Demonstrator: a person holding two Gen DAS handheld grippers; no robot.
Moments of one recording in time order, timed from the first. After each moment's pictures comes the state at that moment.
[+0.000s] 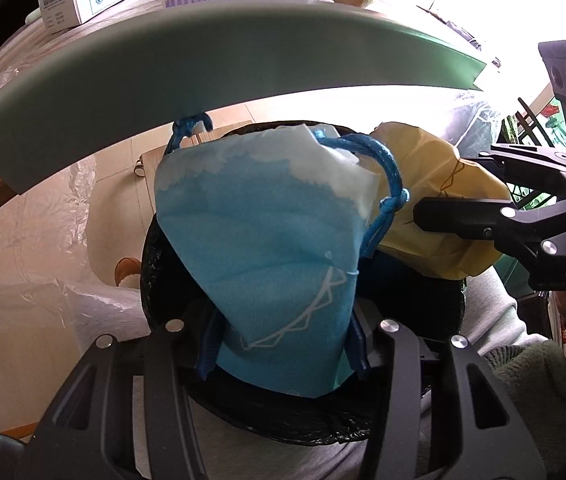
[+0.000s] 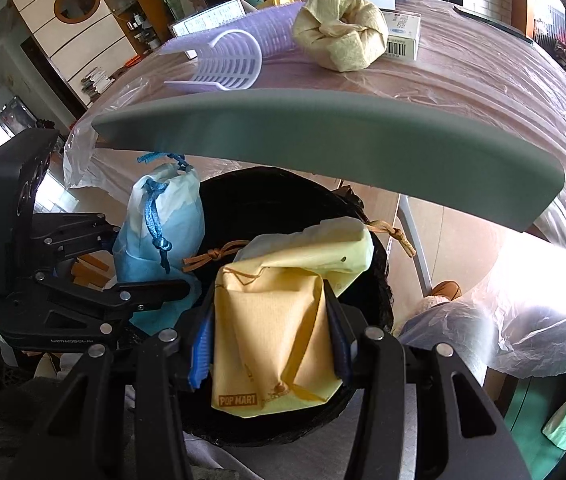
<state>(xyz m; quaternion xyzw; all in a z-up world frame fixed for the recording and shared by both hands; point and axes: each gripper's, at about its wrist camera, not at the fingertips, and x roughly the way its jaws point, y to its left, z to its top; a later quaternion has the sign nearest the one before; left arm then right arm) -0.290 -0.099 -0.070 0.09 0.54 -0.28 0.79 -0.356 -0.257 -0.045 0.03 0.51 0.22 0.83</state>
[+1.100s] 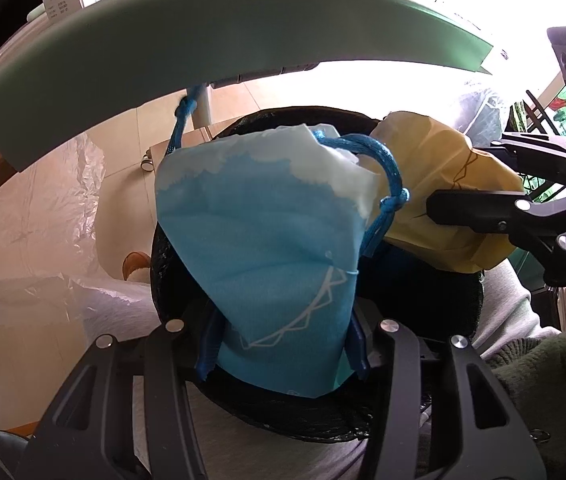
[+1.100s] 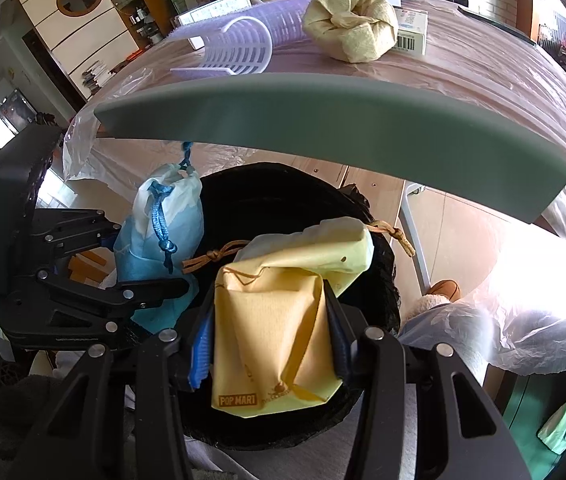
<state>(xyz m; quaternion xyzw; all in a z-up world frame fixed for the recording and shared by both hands) -0.292 -0.089 -0.080 0.11 0.55 -0.27 0.79 -0.356 -0.251 -0.047 0.02 0.51 0.22 0.83</state>
